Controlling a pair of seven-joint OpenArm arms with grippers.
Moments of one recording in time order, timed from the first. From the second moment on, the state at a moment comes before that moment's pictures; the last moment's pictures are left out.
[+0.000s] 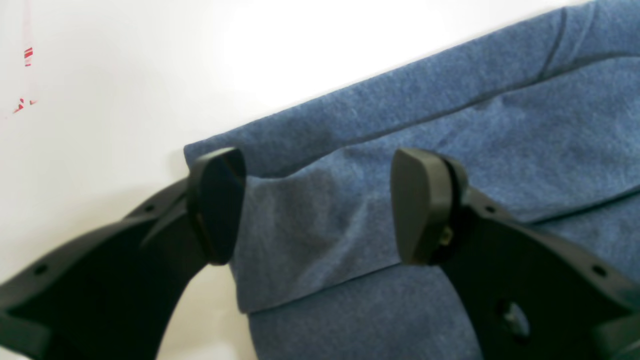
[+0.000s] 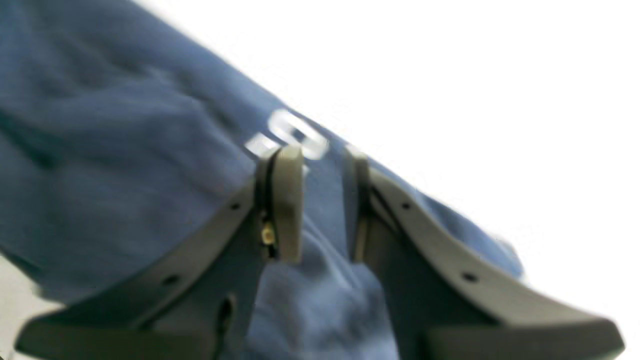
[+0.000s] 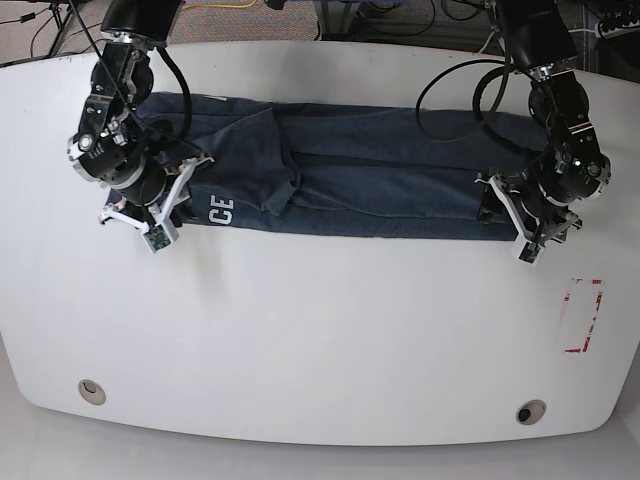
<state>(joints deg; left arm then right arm) -2.1 -10.0 -21.1 95.7 -11.4 -40.7 59.2 -4.8 11.2 18.6 107.9 17.2 40.1 -63.8</state>
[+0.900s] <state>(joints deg) -7.7 -10.3 -32.8 98.6 -31.0 -40.6 74.6 -7.6 14.5 20.4 82.3 19.4 40.3 -42.9</state>
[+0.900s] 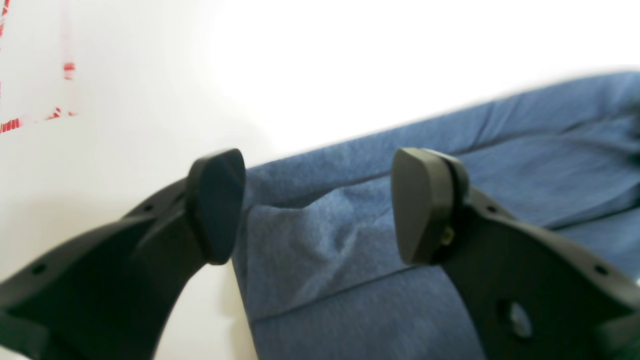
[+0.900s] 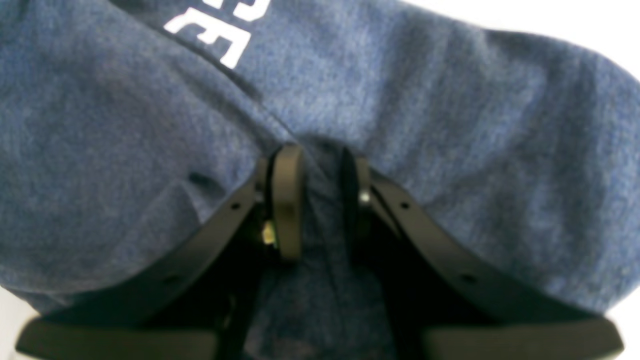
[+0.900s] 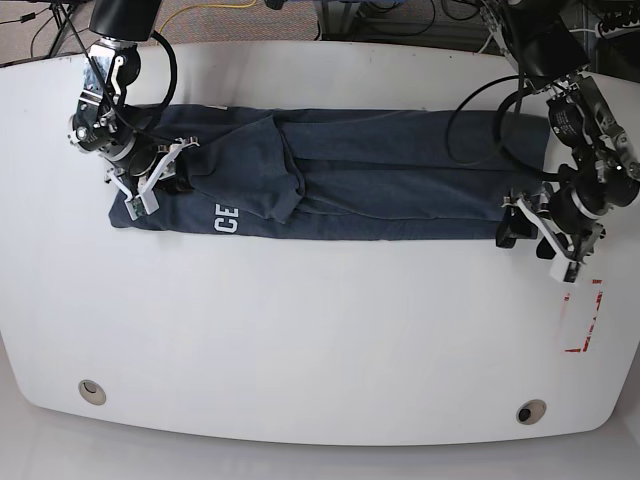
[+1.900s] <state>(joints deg) -2.2 -19.5 -41.5 76.2 -47.9 -40.5 82.1 -7.6 14.5 20.4 82.3 19.5 40.4 -42.8</state>
